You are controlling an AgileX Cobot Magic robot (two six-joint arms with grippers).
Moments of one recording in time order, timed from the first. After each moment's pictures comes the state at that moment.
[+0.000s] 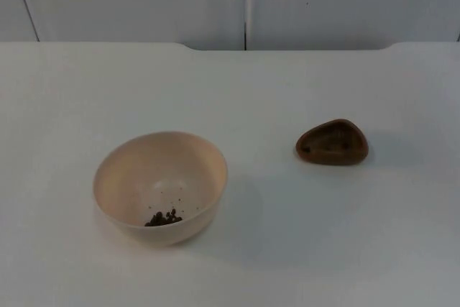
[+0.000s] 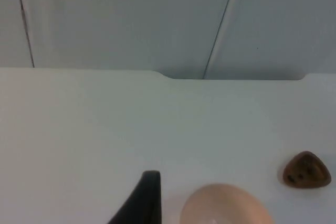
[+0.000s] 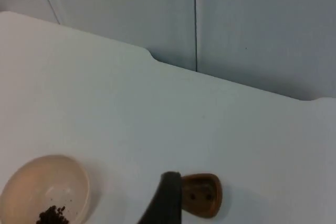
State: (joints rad) right arm 0.36 1.06 -1.30 0.11 0.87 -0.07; left arm -0.37 0.63 -0.92 0.12 0.80 -0.35
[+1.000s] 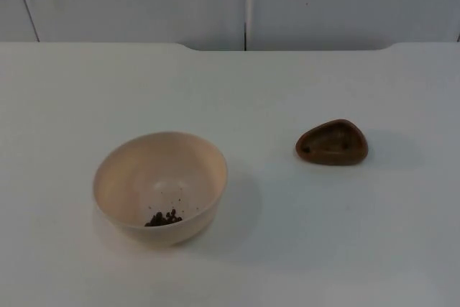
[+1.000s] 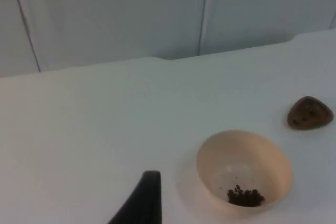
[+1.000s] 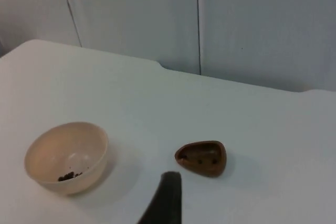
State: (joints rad) right arm 0.36 0.20 -0.66 0.12 0.83 -0.06; left arm -0.37 0.20 -0.73 0.03 0.99 -0.08
